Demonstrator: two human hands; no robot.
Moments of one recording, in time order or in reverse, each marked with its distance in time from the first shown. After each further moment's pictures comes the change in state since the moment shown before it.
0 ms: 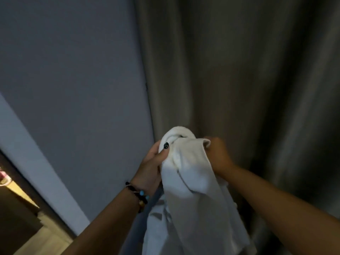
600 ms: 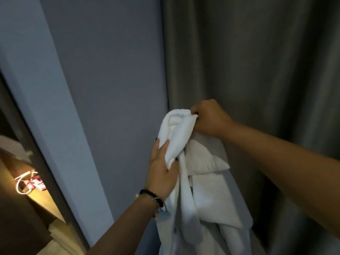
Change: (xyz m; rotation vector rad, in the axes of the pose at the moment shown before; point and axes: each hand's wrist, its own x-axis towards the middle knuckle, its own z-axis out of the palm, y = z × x) left_hand -0.039 0.046 -0.028 0.768 0.275 0.499; right_hand 0.037 -0.148 -0.051 -0.224 0.027 -0.528
